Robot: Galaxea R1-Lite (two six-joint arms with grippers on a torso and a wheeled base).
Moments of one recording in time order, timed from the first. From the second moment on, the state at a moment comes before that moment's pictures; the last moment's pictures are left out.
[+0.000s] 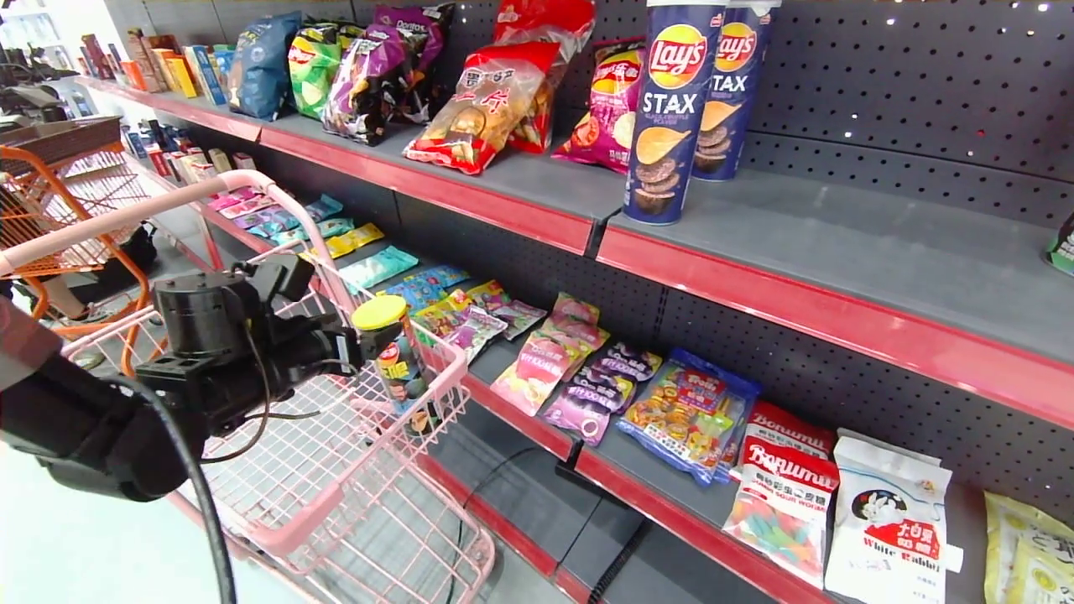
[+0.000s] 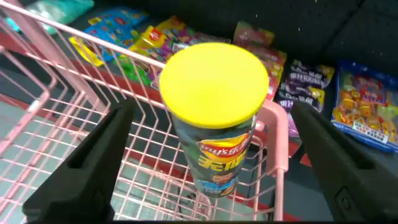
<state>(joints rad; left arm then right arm) -0.13 1.95 -0.67 -1.03 -0.20 -0.04 0.00 0.00 0.00 0.00 0.00 0.00</state>
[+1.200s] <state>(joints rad) -0.14 2.16 -0.73 -1.15 -0.19 -0.04 0.00 0.00 0.00 0.00 0.00 0.00</state>
